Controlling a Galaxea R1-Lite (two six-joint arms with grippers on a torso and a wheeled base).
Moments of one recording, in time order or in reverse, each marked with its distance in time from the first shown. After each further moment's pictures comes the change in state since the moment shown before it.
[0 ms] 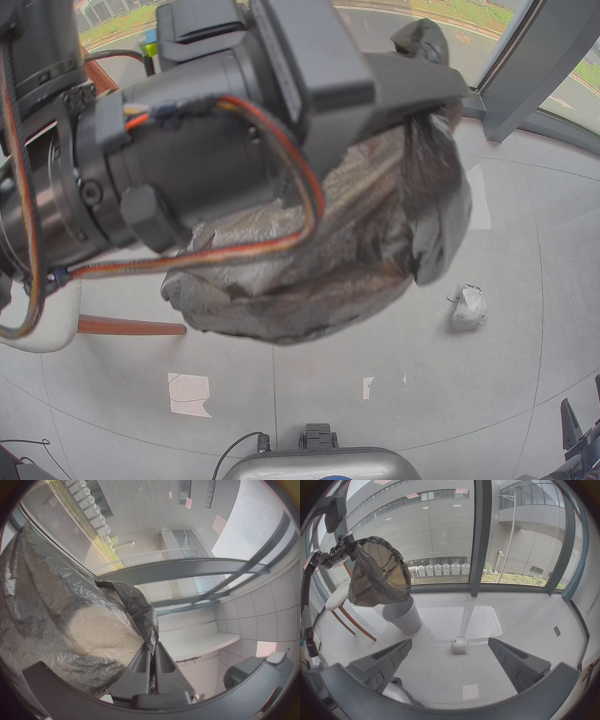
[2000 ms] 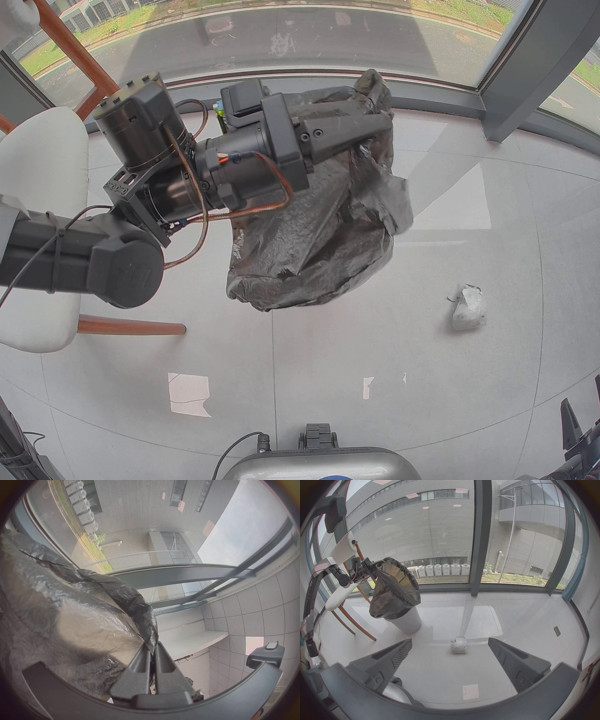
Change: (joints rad) left arm 0.386 0.381 -0.104 -0.548 -0.440 -0.207; right arm 0.000 0.000 0.000 0.000 0.000 0.000
